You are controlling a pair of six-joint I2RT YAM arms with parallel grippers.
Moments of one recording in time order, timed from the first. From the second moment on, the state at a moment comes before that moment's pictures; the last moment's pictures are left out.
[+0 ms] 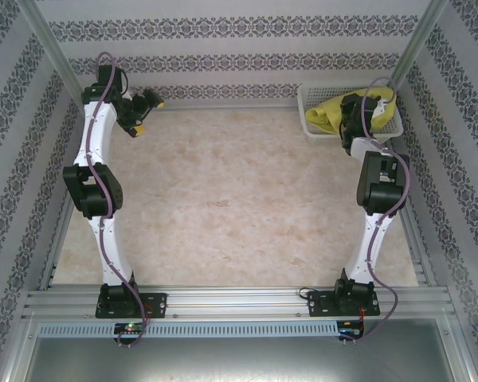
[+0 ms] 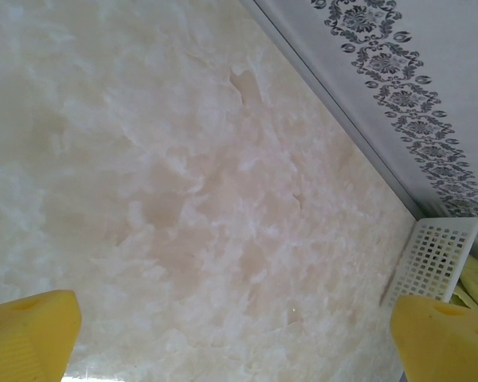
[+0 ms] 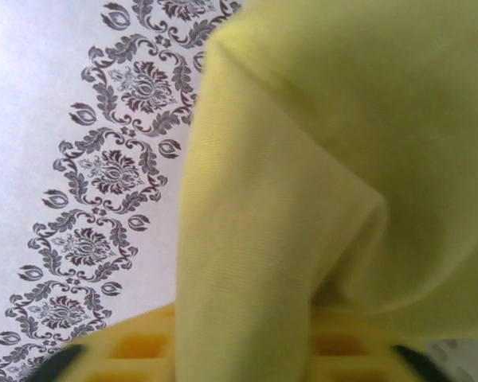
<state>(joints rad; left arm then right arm) 0.14 2.22 2.32 -1.10 0.43 -0.70 -0.17 2.22 1.58 0.47 0.02 1.10</state>
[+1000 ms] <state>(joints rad) 0.14 1.18 1.07 -0.50 0.01 -0.51 0.06 1.15 0.96 -0.12 0.15 0.35</state>
